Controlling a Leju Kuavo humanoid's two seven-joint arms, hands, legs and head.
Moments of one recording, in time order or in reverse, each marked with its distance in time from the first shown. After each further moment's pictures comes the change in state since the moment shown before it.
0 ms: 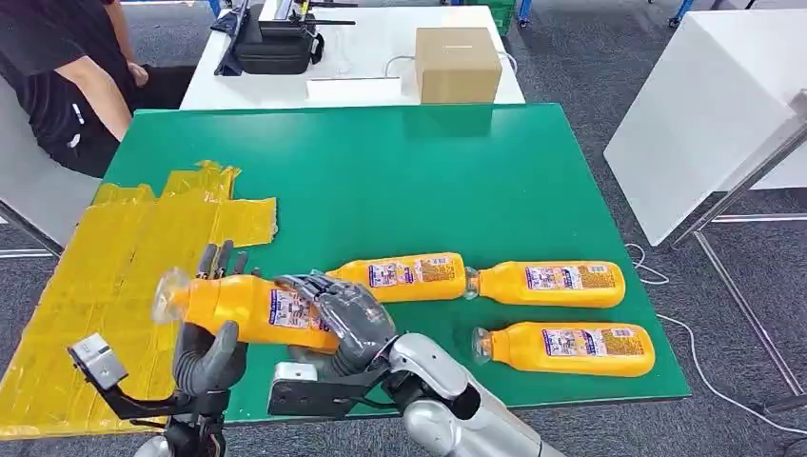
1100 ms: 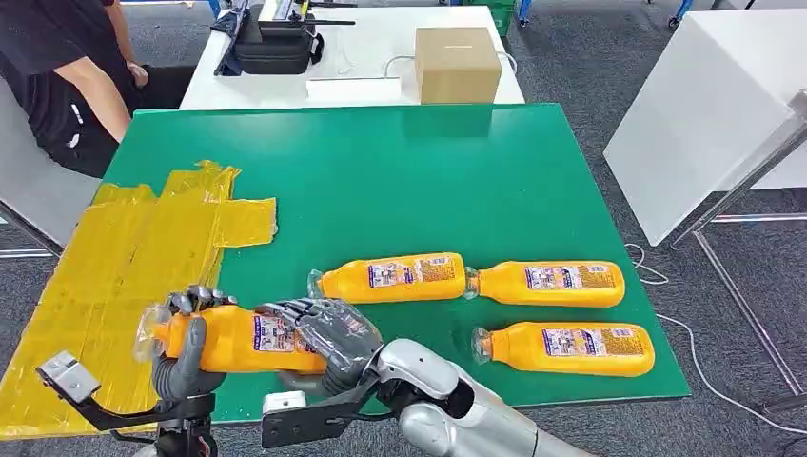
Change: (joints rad) left arm 0.035 -0.052 0.085 0.000 0.063 0.035 -0.042; right arm -0.069 -0.032 0.119 0.032 -0.060 0.049 -0.038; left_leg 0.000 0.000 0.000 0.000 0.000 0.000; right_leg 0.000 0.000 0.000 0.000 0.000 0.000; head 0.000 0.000
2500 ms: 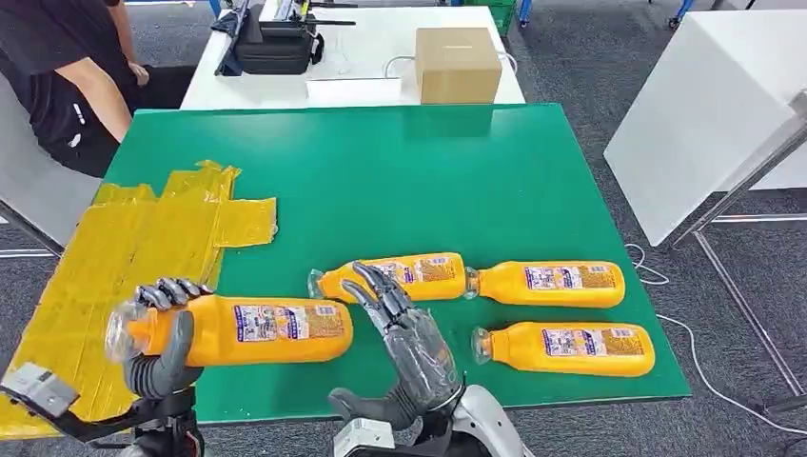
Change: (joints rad) left arm 0.001 -0.002 0.018 -0.104 -0.271 0.140 -0.072; right arm 0.393 -0.069 -0.284 -0.334 0.212 -0.351 -0.079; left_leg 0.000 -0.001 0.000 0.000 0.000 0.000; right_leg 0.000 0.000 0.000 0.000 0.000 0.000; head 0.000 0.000
